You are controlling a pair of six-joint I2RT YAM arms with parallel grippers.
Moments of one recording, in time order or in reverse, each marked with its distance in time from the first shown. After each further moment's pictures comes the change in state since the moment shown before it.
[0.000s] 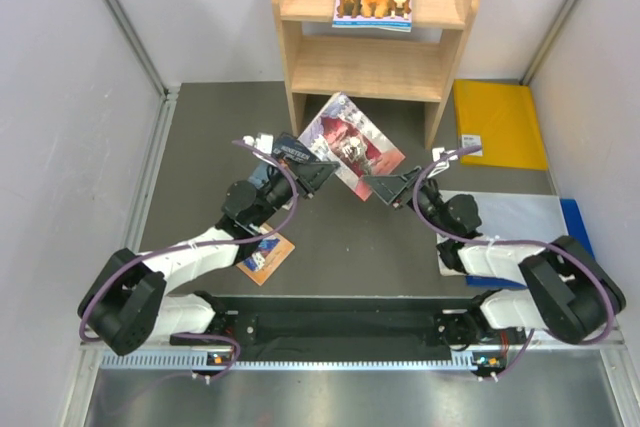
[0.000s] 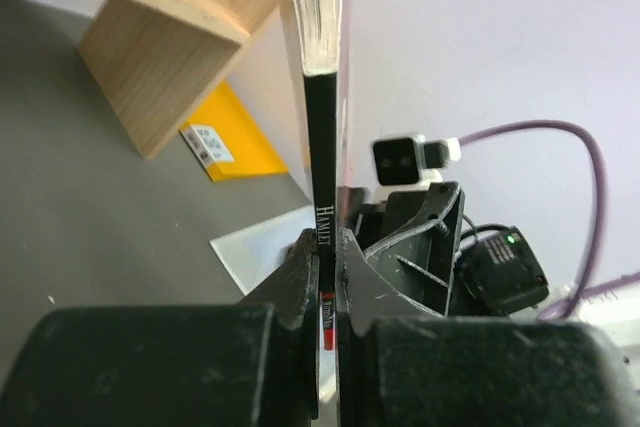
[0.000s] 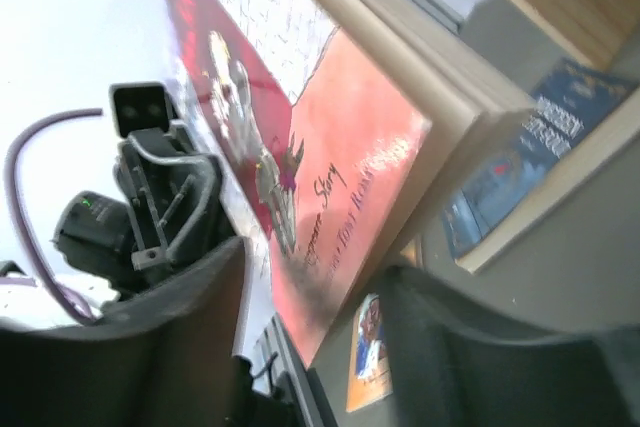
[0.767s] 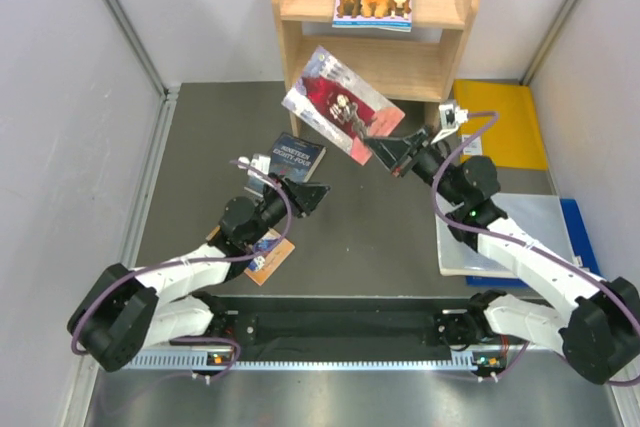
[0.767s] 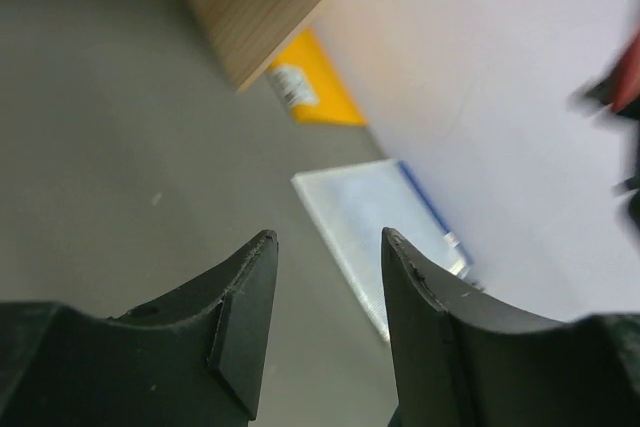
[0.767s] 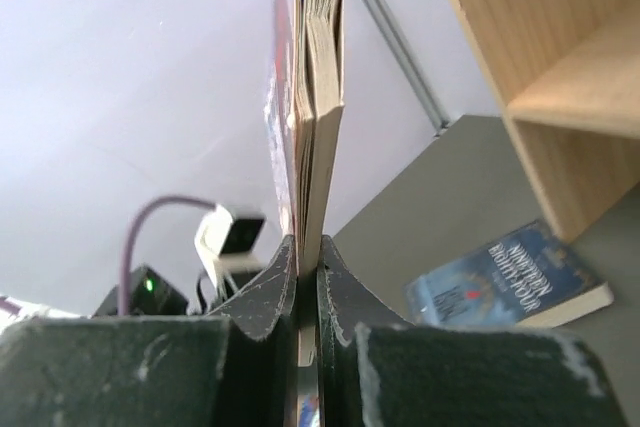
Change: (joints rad) left arm 0.000 -0.094 -0.147 -0.090 -0.087 0.081; right arm 0.014 -0.239 0.367 -0.522 -0.030 -0.351
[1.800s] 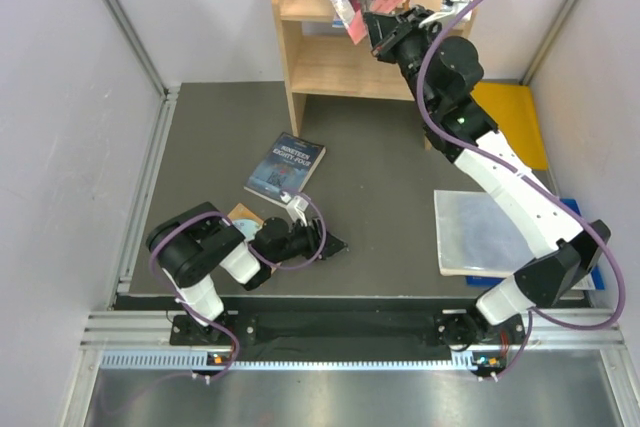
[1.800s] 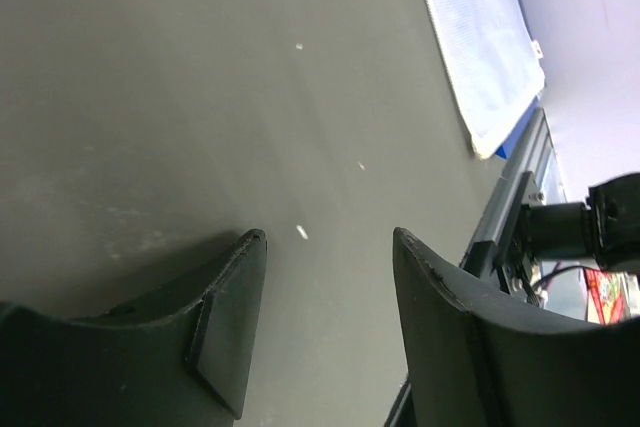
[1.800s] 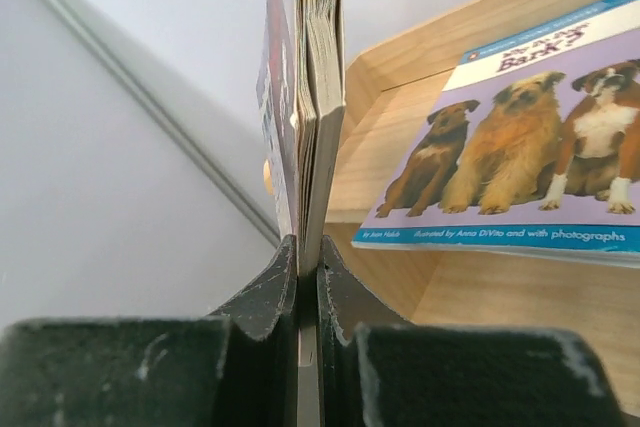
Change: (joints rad) left arm -0.116 0.580 -0.133 0.303 0.148 -0.062; right arm 0.063 0.437 1.017 -0.587 0.504 -0.196
